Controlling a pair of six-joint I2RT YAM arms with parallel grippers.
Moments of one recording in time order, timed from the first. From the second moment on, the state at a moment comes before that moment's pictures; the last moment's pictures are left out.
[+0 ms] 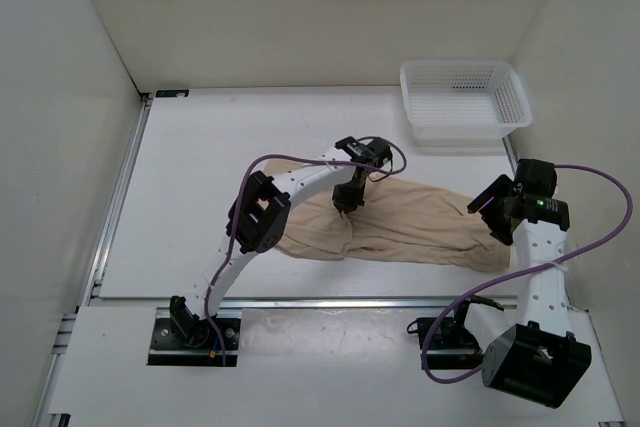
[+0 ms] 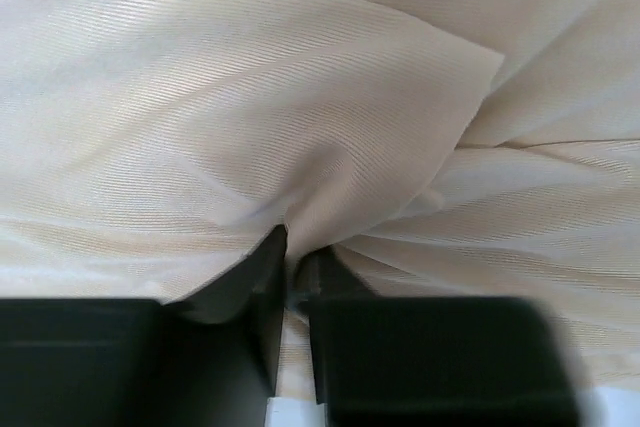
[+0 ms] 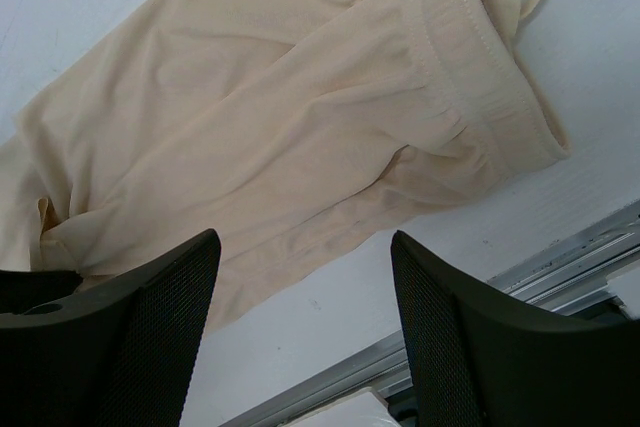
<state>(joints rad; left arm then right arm) -0.88 2.41 2.13 -1.16 -0.21 -0.66 -0.25 0.98 0.89 -0.93 0.00 0.54</state>
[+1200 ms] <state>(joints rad) -0.80 2.25 2.17 -1.16 -0.12 -0.62 -0.25 0.97 0.89 -0.93 0.00 0.54</state>
